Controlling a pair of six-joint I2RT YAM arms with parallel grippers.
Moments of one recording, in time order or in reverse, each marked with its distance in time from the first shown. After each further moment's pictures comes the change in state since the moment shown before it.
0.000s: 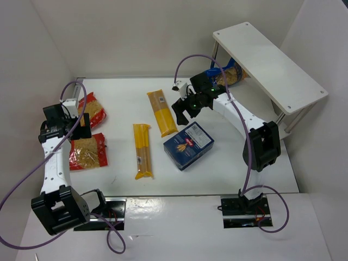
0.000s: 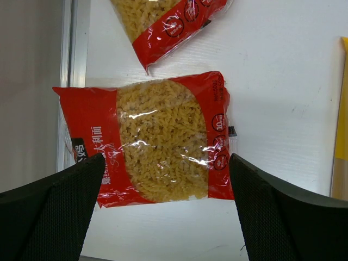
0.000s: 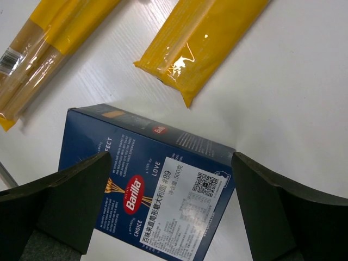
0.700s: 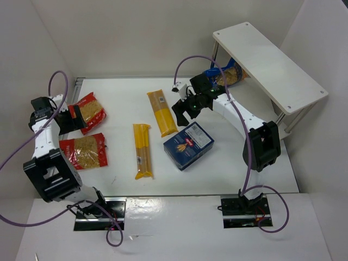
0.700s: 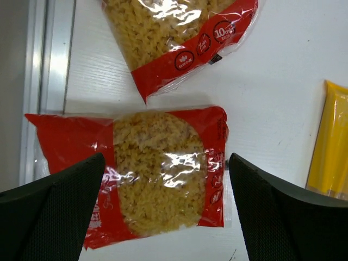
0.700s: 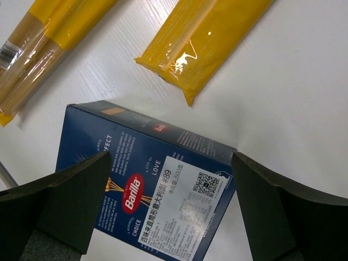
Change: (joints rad) left arm 0.138 0.297 0.158 0.024 0.195 -0.058; right arm 0.000 0.000 -0.014 0.002 -0.005 -0.016
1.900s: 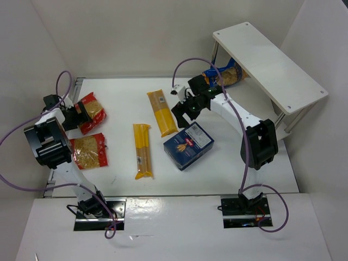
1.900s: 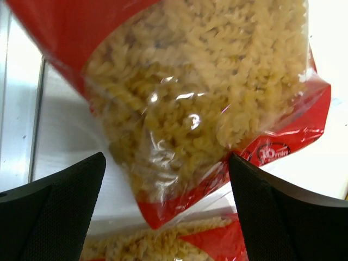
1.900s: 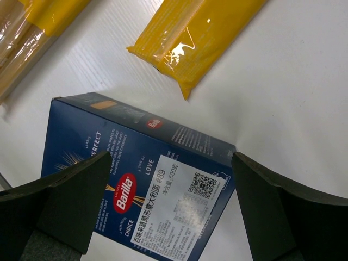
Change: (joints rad) left arm -0.018 0.505 0.170 0.269 0.055 -0.131; right arm 0.007 0.036 0.010 -0.027 0.024 -0.039
